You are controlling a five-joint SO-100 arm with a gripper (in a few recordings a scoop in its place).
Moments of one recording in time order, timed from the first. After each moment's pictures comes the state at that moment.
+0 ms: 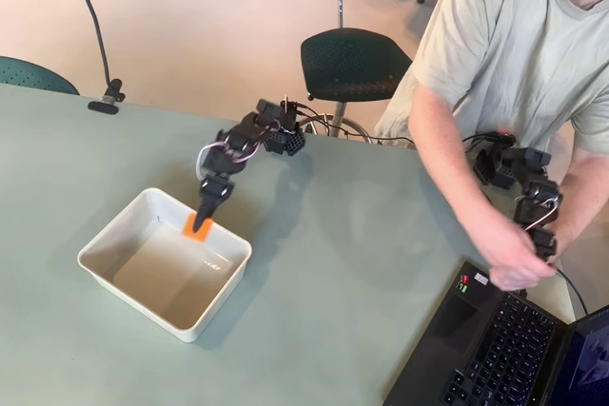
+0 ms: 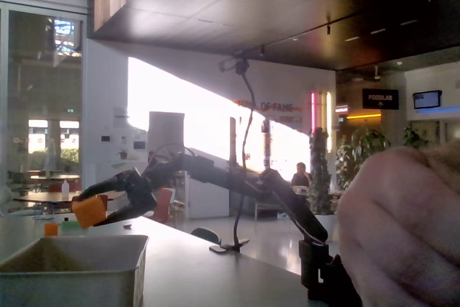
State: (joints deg) arm 12.6 50.8 32.2 47.0 1.2
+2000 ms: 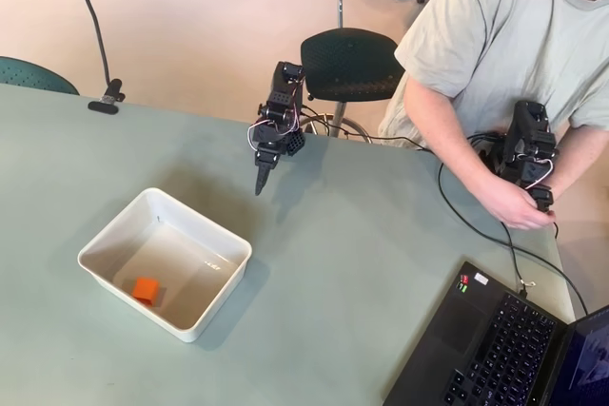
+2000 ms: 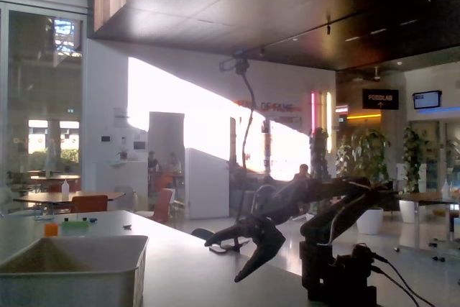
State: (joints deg) arm 0.6 152.3 159.0 40.7 6.7
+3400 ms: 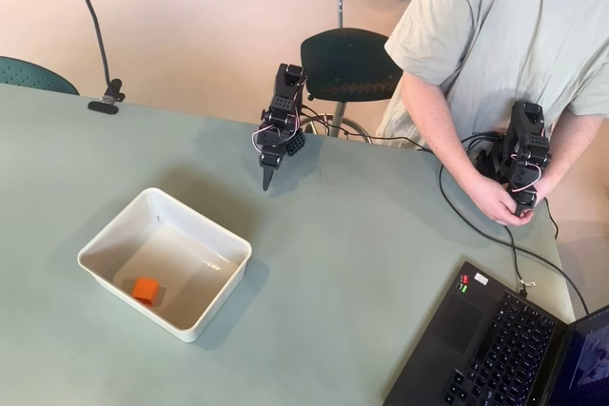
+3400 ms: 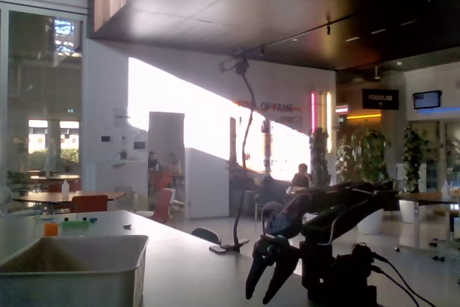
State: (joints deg) arm 0.6 157.6 168.4 53.0 6.7
